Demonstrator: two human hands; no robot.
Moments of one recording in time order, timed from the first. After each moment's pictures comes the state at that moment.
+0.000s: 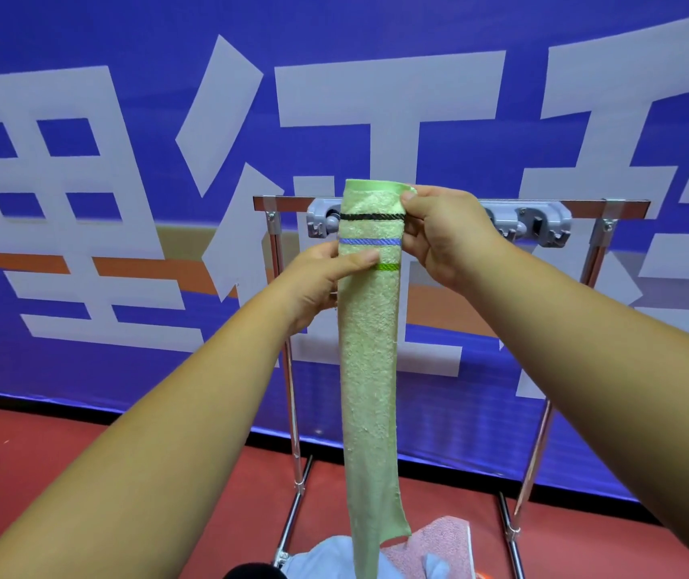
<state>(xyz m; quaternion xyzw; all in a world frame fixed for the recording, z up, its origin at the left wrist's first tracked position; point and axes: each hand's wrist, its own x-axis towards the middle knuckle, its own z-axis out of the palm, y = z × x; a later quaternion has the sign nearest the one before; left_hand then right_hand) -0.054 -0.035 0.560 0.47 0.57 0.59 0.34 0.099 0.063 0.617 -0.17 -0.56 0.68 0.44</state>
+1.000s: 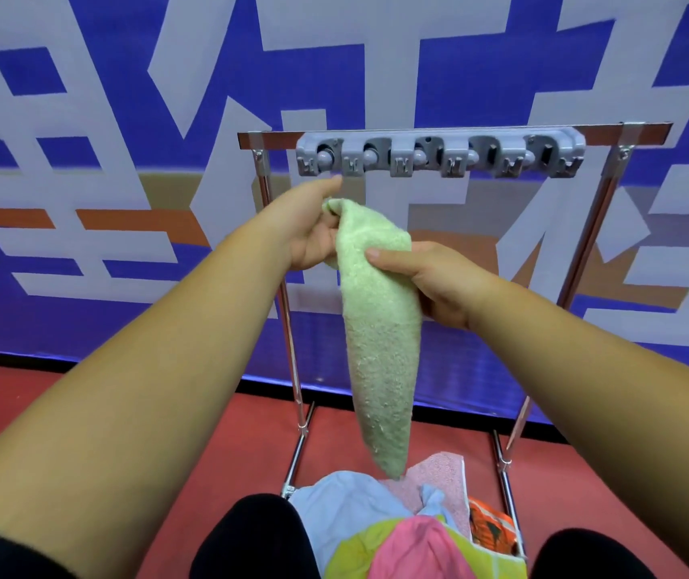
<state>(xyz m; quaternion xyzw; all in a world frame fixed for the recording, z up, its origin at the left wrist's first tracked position) -0.061 -0.019 0.560 0.29 0.51 0.63 0.52 0.126 0.046 0.502 -0.24 -0.64 0.69 0.22</state>
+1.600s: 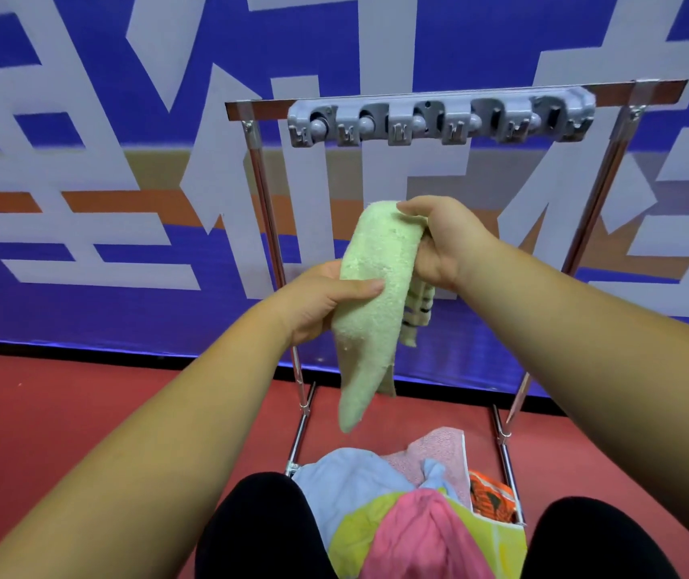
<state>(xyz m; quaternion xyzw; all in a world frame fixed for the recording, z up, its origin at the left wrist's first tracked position) -0.041 -0.058 0.442 0.43 0.53 0.52 0.51 0.114 0.056 0.507 -0.30 -0.41 0.80 0.33</state>
